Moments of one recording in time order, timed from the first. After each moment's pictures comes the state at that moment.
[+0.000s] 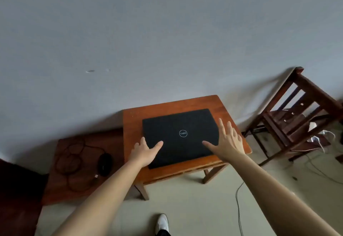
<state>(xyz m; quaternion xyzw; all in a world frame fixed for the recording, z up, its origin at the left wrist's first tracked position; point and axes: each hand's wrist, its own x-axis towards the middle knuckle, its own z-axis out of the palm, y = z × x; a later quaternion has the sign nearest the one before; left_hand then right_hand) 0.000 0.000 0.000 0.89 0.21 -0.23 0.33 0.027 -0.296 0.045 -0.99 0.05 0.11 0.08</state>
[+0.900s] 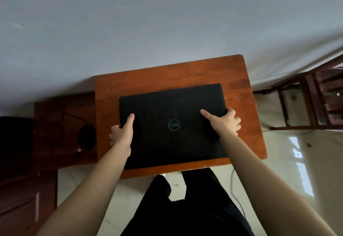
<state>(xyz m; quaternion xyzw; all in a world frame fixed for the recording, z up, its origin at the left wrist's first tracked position) 0.126 -0.023 -0.104 0.62 0.63 -0.15 0.44 0.212 -0.316 -0.089 -0.82 0.37 0.28 0.33</state>
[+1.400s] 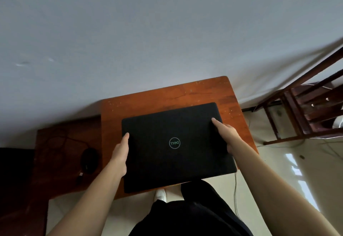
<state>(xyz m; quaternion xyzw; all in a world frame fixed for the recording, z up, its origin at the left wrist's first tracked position) 0.108 0.002 -0.079 0.54 0.57 -0.21 0.58 0.199 -0.336 -0.049 -0.70 0.41 0.31 0.51</state>
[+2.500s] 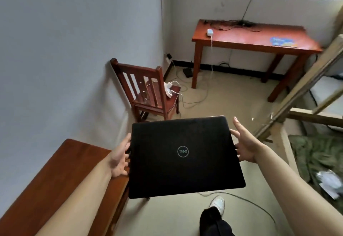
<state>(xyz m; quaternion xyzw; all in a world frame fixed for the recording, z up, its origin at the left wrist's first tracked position) 0.107 -0.390 0.034 0.68 -0.05 -0.60 0.43 -0.229 -0.659 0.055 -0.43 0.54 -0.03 0.72</state>
